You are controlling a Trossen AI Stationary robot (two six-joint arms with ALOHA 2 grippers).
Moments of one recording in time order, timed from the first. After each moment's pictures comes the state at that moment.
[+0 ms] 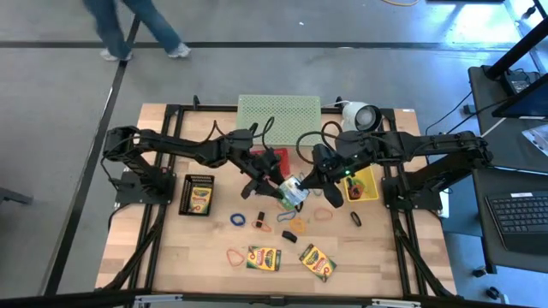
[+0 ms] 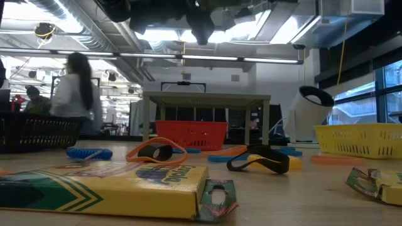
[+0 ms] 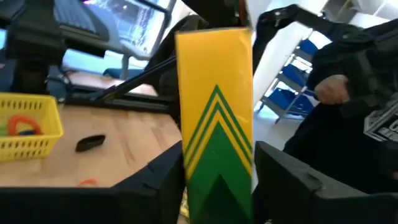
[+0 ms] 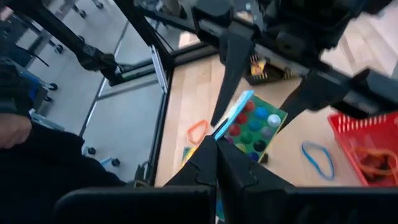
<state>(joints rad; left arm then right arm) 0.04 1.57 1.00 0.51 0.73 -0.36 0.13 1.32 1.35 -0.54 -0.20 0.39</state>
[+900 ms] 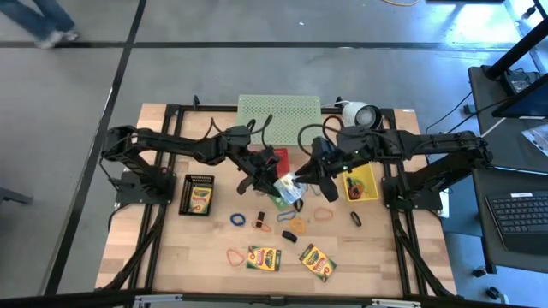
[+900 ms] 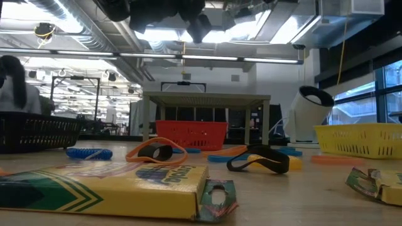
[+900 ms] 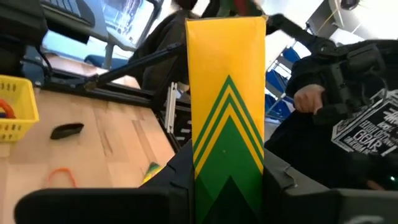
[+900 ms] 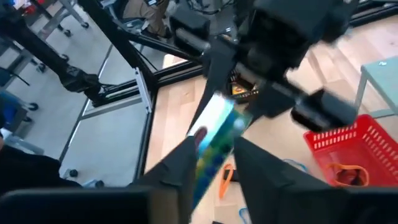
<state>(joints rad) 0.08 1.54 1.00 0.49 0.82 -0.48 0.12 1.32 1.35 -0.50 -0.13 0.39</state>
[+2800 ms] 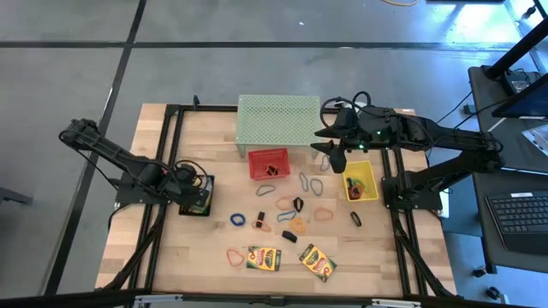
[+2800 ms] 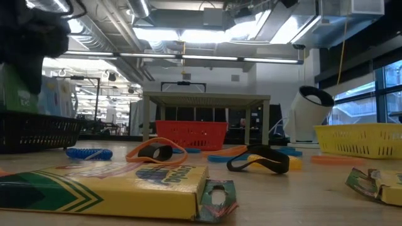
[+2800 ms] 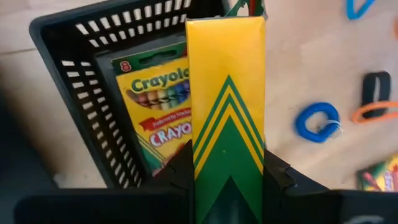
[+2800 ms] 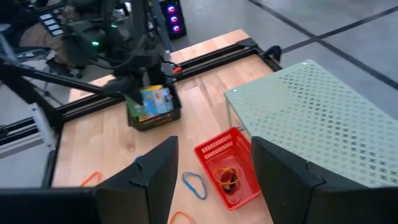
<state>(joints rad) -0.51 0.88 0.64 -0.98 -0.21 -1.67 -0.01 1.18 1.35 -0.64 0.15 0.30</state>
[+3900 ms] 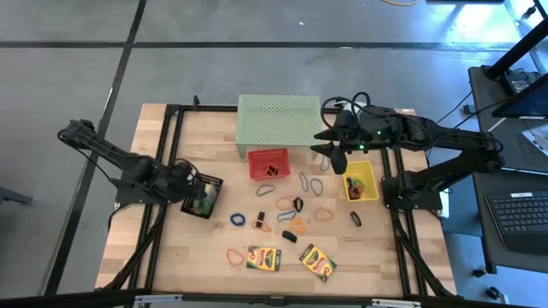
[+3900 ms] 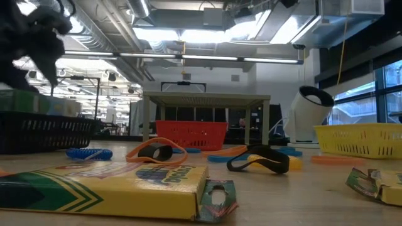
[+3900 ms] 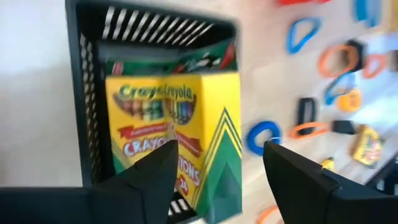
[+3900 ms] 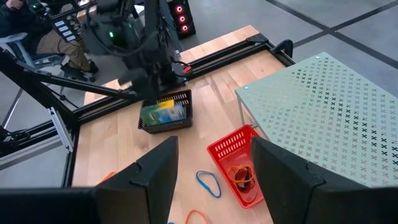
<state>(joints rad) -0.52 0.68 0.54 -0.86 -0.30 -1.75 -0.01 1.18 1.35 -0.64 0.11 0.35</state>
